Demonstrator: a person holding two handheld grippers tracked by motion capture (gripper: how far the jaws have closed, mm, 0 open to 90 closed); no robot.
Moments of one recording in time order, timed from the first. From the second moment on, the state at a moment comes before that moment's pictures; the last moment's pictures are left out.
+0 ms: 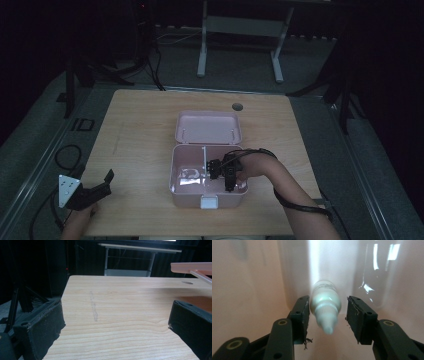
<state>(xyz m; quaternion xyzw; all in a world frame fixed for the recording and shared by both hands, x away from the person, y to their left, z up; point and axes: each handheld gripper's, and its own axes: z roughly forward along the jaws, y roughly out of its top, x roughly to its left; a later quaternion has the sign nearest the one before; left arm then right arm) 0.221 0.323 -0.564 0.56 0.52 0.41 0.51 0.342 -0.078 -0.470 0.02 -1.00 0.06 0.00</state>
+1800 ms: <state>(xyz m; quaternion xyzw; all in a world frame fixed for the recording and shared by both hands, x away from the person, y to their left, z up) 0.221 0.322 -0.564 0.56 0.52 0.41 0.50 0.353 -0.217 -0.423 -0.13 -0.98 -0.12 -0.05</state>
